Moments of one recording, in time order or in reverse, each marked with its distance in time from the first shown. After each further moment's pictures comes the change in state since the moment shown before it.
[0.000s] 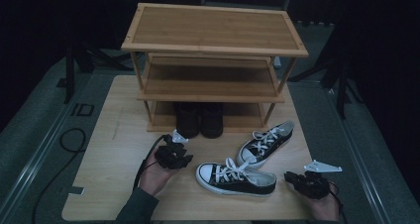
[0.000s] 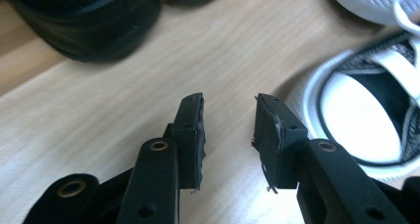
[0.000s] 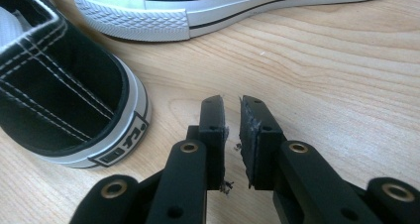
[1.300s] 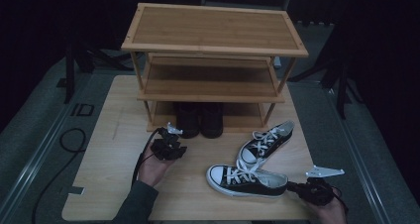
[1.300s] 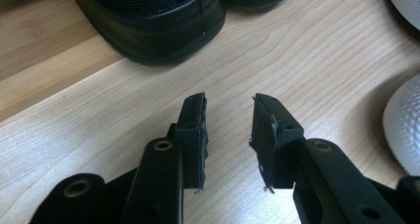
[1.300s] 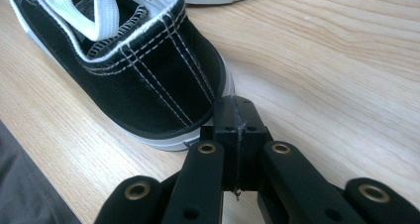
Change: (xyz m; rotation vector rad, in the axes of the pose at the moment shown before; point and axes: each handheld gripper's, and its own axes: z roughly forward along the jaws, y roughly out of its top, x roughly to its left) left arm 0.031 0.008 0.009 -0.009 0.077 -0.091; right arm 0.004 -0.008 -0.012 0.082 0.134 -0.032
